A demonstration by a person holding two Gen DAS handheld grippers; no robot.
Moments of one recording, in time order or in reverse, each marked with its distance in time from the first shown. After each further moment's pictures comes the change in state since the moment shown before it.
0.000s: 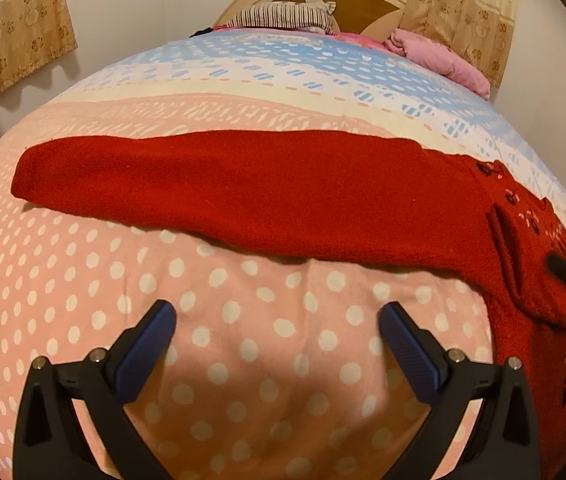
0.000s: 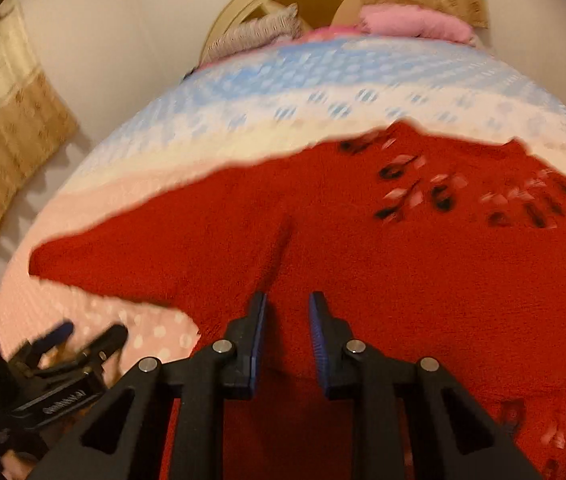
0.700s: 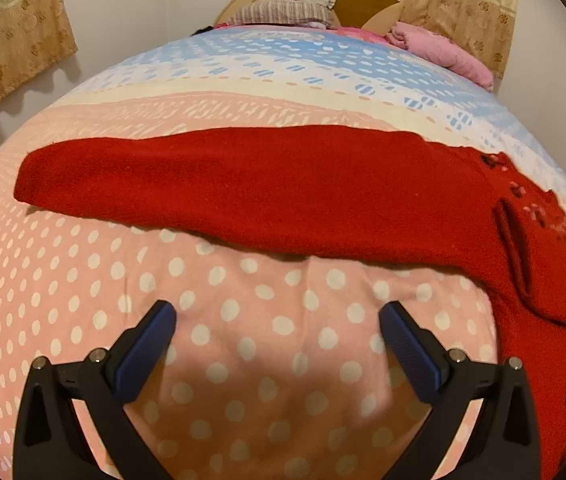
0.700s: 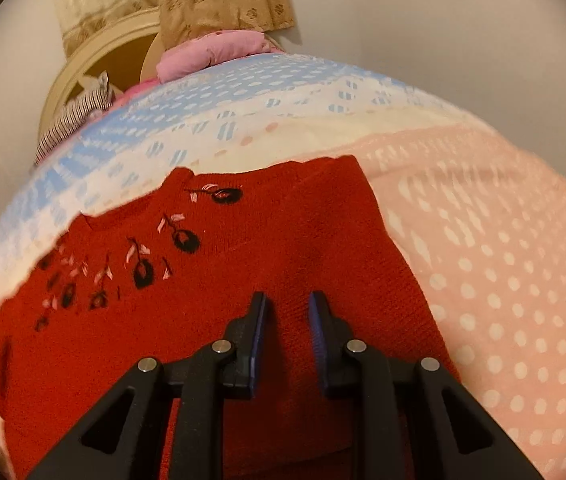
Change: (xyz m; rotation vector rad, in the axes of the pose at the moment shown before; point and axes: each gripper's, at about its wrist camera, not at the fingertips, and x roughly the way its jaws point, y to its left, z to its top) left arm -0.001 0.000 -0.001 0.018 0.022 0.009; right arm -0.040 -0.225 0.000 0.338 -0.093 -0.455
